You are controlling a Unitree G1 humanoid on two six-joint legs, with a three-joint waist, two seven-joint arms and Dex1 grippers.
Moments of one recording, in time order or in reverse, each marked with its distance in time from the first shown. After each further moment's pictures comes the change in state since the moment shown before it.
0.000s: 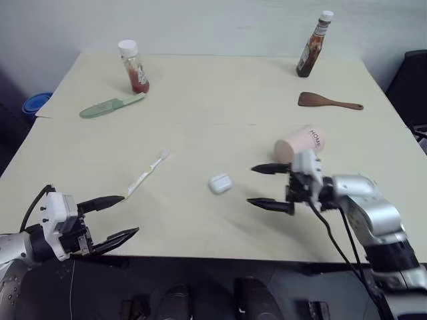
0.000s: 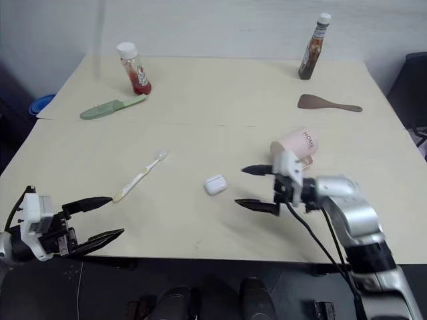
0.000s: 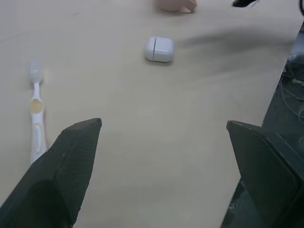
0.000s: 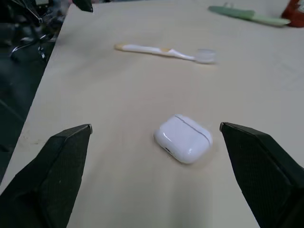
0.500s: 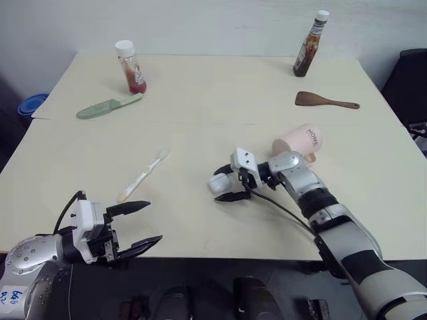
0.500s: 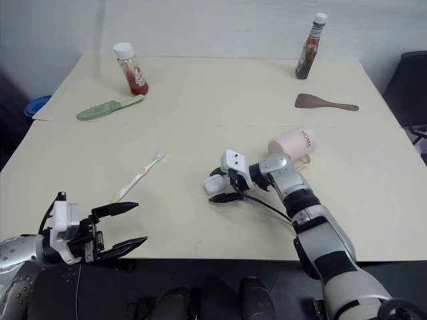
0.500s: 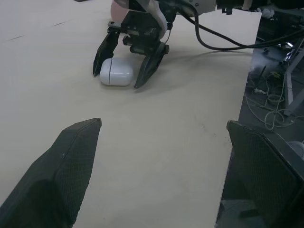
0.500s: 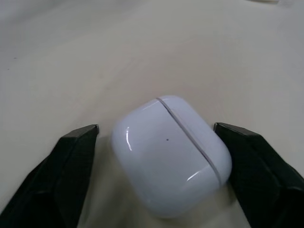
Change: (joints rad) left arm -0.025 -0.064 -0.135 -0.024 0.030 -0.084 -0.003; right arm -0.387 0.289 0.141 0.847 -0.292 -0.396 0.138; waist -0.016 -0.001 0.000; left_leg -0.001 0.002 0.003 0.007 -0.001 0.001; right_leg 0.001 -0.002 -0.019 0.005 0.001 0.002
